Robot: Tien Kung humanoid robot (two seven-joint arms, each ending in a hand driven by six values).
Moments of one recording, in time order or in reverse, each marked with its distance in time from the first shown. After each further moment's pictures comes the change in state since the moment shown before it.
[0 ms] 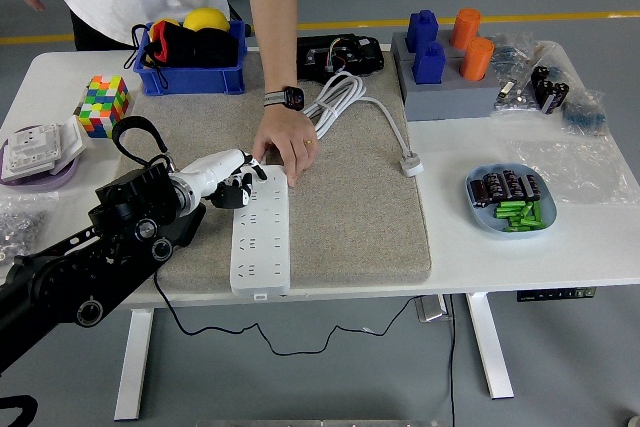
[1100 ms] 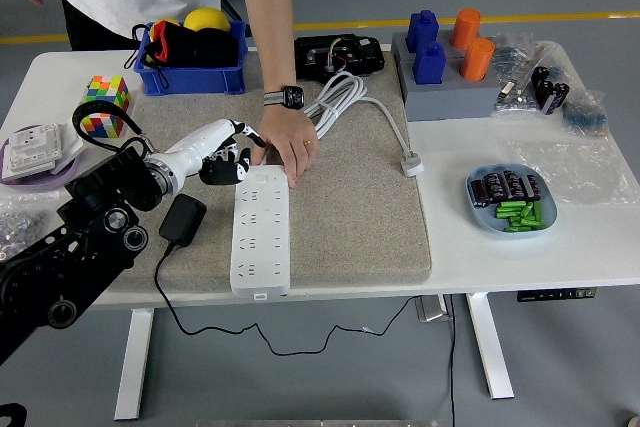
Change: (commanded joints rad) left arm 0.114 0.034 -0.197 -0.179 -0.028 0.011 -0.056; right arm -0.006 0.013 0.018 0.000 -0.010 -0.001 0.003
